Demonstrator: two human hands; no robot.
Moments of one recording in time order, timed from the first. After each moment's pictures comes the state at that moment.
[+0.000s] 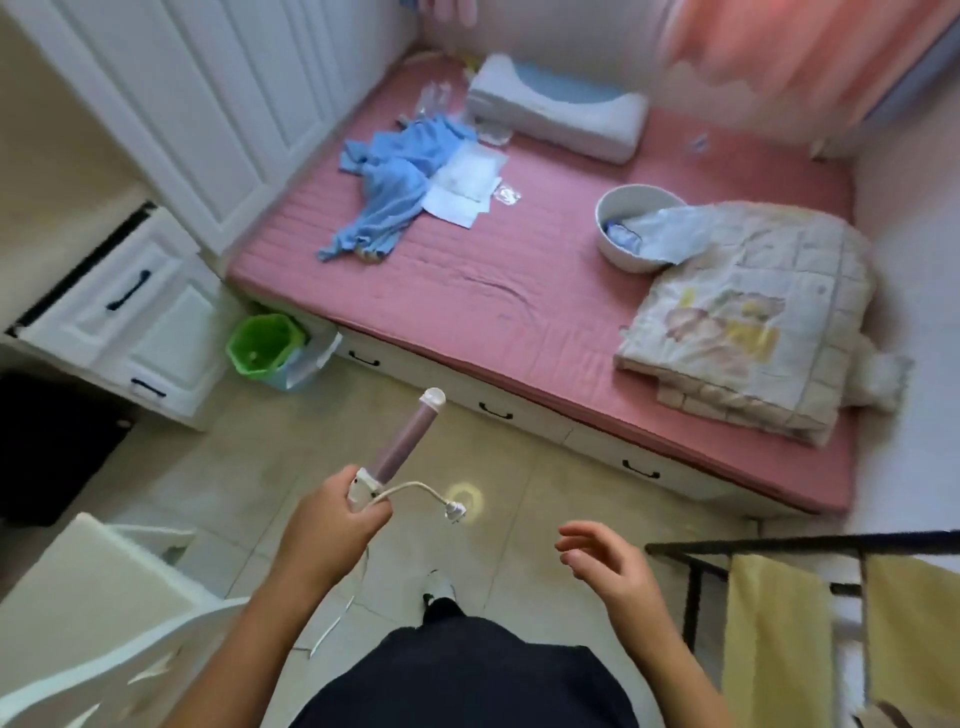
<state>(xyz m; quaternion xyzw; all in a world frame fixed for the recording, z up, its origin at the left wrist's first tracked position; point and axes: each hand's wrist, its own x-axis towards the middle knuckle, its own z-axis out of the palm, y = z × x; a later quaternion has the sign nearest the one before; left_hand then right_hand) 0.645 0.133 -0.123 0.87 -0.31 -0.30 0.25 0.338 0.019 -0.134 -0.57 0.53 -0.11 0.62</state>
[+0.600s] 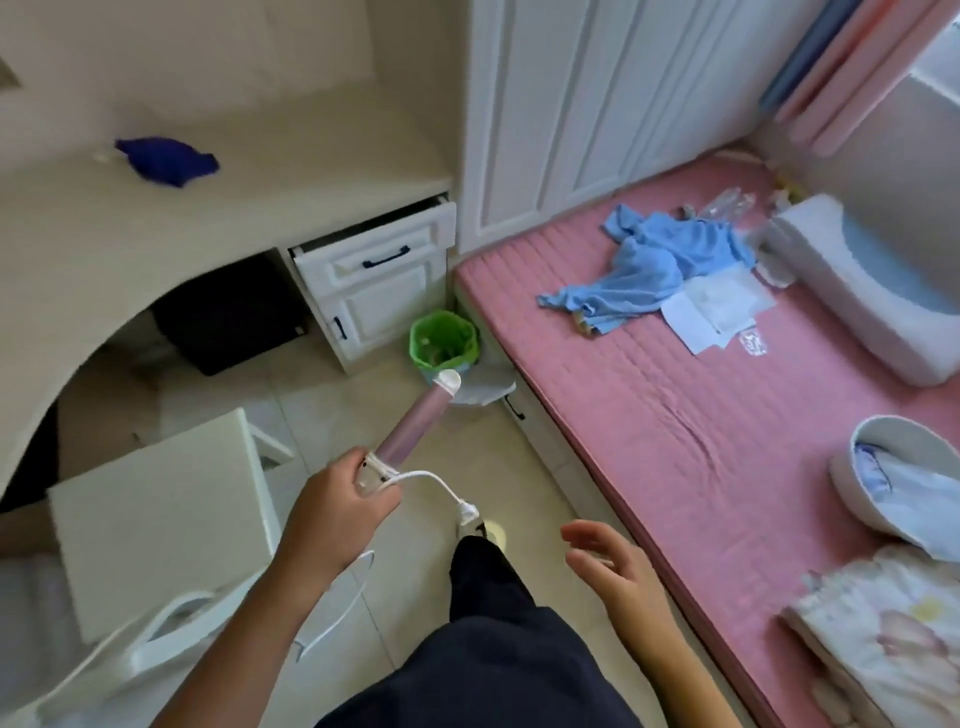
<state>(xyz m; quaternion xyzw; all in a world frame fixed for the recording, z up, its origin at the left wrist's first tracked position) 0.903 0.196 -0.117 0.91 -0.04 -0.20 0.37 0.721 -0.070 -0.139 -0.74 0.31 0.07 0.60</state>
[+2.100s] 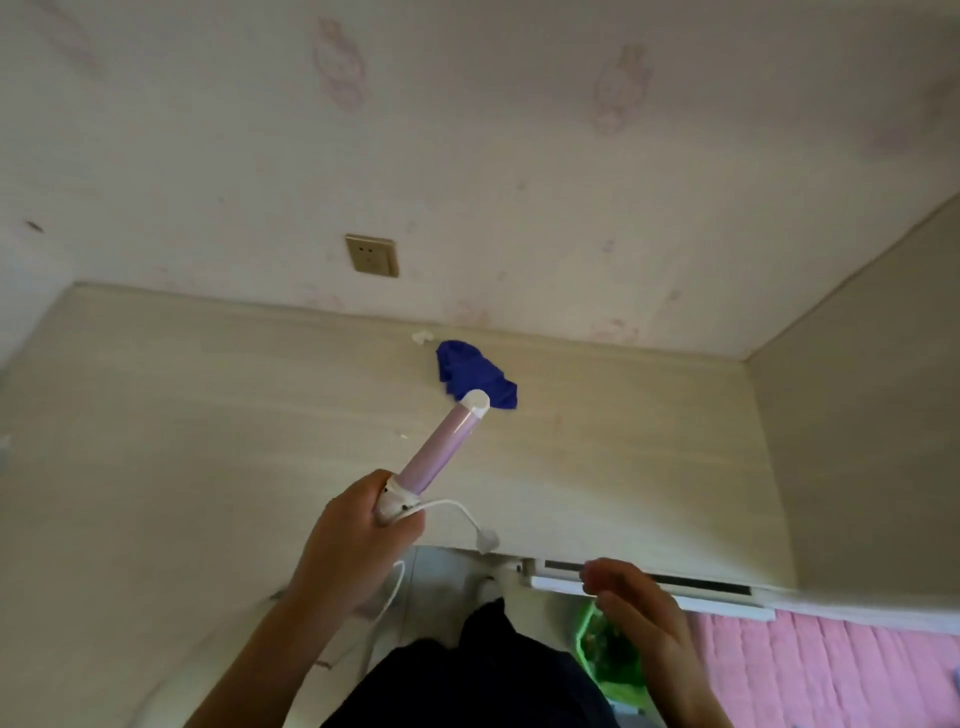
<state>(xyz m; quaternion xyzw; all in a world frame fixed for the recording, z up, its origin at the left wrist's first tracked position) 1.500 0.415 -0.075 0.88 0.22 -0.06 0.42 1.504 0.092 -0.130 -0.74 0.08 0.23 0.62</state>
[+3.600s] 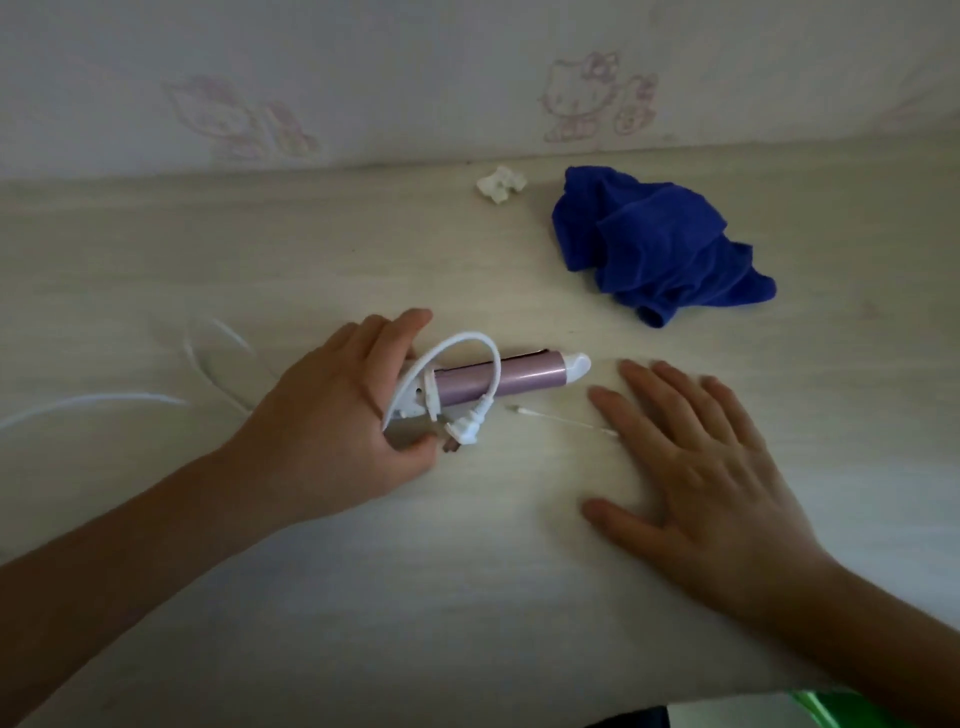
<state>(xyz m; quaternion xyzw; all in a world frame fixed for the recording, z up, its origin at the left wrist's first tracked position) 1.673 0.647 -0.402 0.98 -0.15 0.02 0.15 1.656 0.328 -0.425 -0.96 -0.23 0.10 0.08</state>
